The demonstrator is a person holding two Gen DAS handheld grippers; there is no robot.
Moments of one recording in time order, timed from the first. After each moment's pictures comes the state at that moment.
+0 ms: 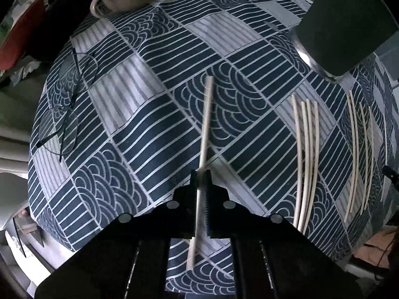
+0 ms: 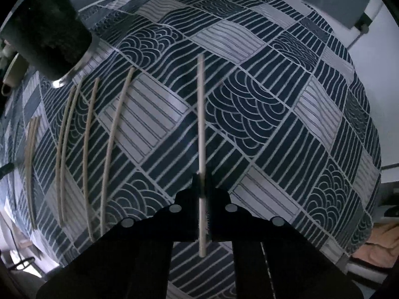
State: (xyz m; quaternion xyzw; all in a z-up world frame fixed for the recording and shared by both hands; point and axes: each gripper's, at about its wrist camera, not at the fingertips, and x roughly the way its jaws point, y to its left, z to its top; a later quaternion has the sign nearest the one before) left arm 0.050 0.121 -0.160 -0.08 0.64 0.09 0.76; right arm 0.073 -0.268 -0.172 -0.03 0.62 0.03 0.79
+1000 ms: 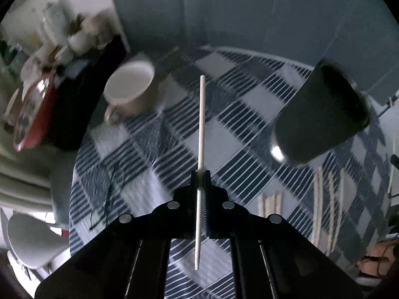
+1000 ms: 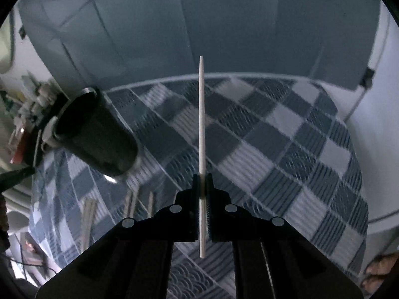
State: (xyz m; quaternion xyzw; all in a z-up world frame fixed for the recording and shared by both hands) left arm 0.130 0.131 -0.036 -0.05 0.54 0.08 0.84; right arm 0.148 -0.251 -0.036 0.01 0.47 0.10 0.88
